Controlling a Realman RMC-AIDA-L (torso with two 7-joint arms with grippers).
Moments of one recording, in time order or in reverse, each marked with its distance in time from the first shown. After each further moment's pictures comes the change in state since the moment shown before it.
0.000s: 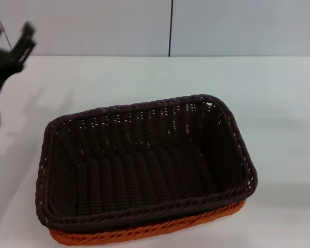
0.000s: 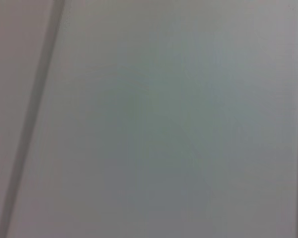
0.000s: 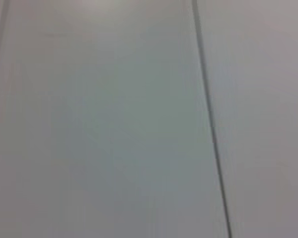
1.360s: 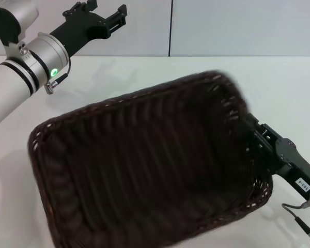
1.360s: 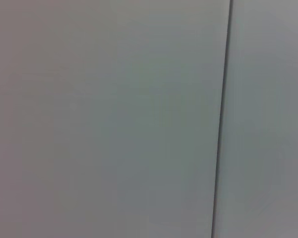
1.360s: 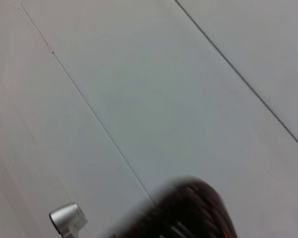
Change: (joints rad) left arm -0.274 0.007 0.011 0.153 0.395 -0.485 -0.246; right arm -0.093 0.018 -0.400 0.364 -0.358 -0.157 0.371
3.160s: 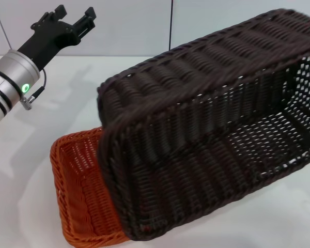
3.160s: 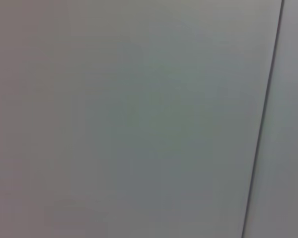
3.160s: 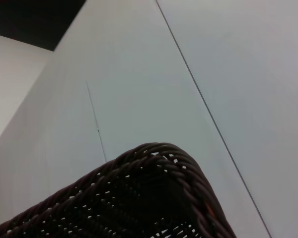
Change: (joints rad) left arm 0.098 0.001 -0.126 -0.023 -0.001 0.145 -0.017; right arm -0.054 -0.005 0.140 -0.210 0.042 -0.282 -0.045
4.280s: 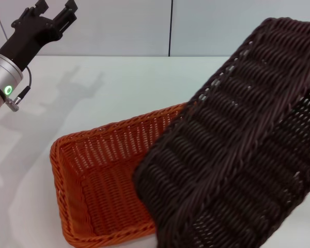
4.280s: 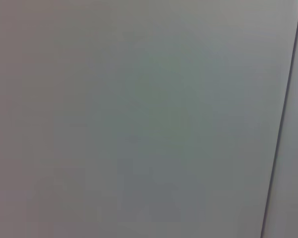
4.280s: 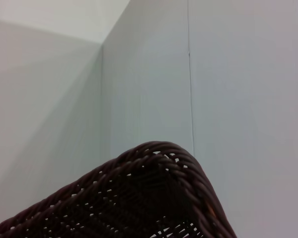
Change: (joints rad) left arm 0.041 0.001 -0.069 0.012 -0.007 0.086 -0.010; right arm 0.151 -0.221 -0.001 -0.237 -0.215 -0.090 0.167
